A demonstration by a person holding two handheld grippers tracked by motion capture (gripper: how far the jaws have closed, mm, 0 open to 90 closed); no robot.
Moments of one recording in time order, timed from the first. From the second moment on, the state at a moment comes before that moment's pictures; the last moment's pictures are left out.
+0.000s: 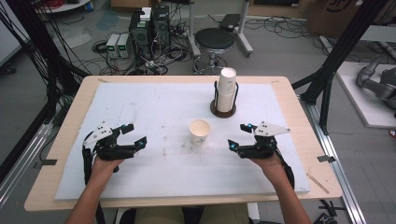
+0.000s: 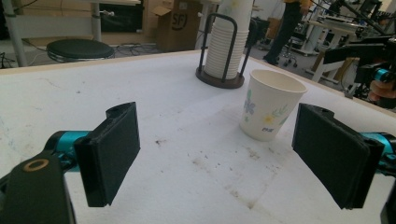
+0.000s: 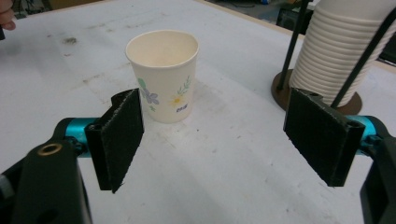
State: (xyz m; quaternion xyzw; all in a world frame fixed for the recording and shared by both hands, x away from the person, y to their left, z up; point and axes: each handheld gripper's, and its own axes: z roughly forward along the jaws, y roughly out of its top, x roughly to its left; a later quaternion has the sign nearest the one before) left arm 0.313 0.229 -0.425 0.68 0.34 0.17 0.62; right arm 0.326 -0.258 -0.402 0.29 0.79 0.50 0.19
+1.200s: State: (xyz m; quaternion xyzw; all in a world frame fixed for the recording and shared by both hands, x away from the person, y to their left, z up) left arm 0.295 0.234 -0.420 0.68 0.32 0.19 0.63; right arm 0.289 -0.291 -0.394 0.31 0.77 0.51 0.24
